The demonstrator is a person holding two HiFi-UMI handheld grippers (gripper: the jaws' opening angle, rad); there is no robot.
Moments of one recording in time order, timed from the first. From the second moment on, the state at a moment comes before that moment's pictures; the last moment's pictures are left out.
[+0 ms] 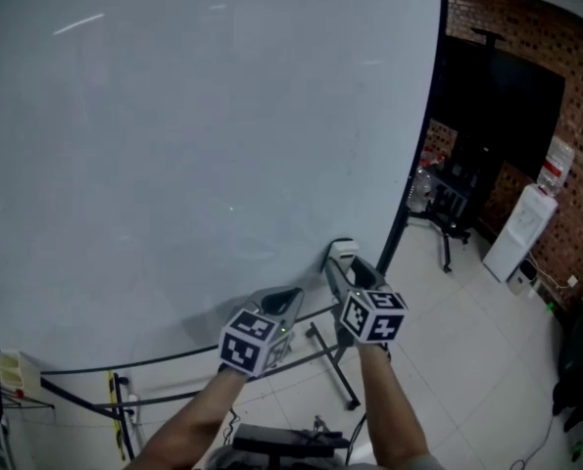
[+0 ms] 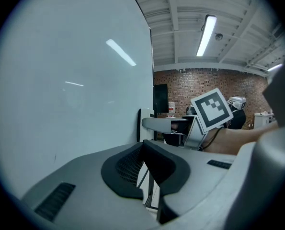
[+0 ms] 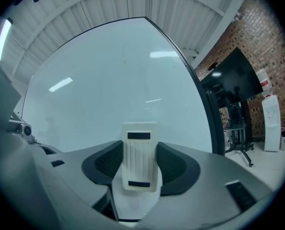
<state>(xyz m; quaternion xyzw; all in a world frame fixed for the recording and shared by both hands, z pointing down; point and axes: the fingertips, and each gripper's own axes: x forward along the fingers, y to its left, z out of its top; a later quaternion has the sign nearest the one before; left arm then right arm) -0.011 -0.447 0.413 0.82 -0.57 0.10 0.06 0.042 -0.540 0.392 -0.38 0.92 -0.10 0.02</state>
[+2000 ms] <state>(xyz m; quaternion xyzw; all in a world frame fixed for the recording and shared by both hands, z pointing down) 0.022 -0.438 0.384 0.84 -0.53 0.03 0.05 0.092 -0.435 0.350 -0.37 0.93 0.00 0.01</state>
